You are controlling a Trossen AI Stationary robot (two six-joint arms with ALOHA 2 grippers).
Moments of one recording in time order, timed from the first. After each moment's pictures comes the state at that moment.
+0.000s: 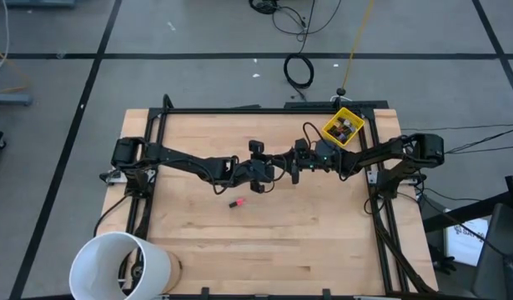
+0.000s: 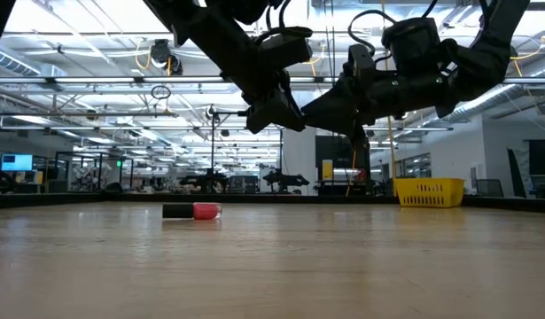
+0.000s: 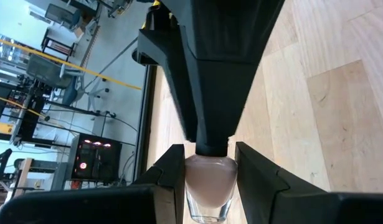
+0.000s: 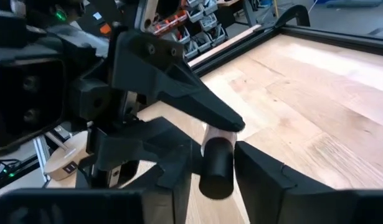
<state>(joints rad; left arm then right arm) -0.03 1.84 1.20 0.03 -0.57 0.57 -0.23 1.54 0.47 0.93 -0.16 0.46</state>
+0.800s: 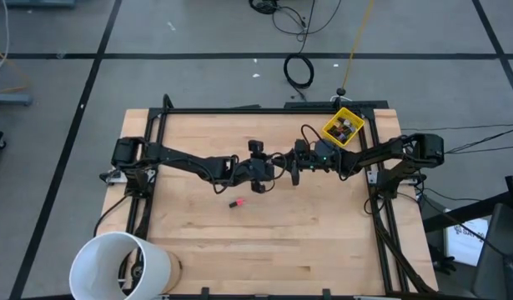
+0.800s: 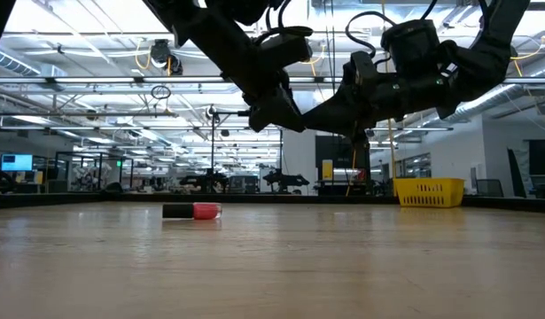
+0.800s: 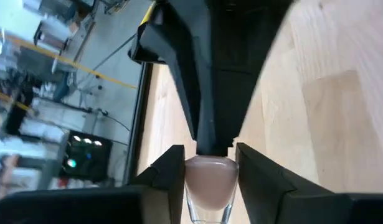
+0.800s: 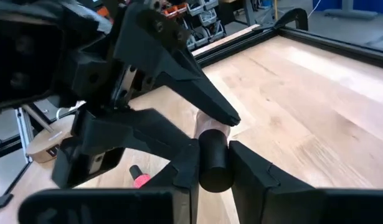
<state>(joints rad) -0.03 1.84 1.20 0.03 -0.54 0.53 -0.23 1.54 0.47 0.91 -0.16 0.35</state>
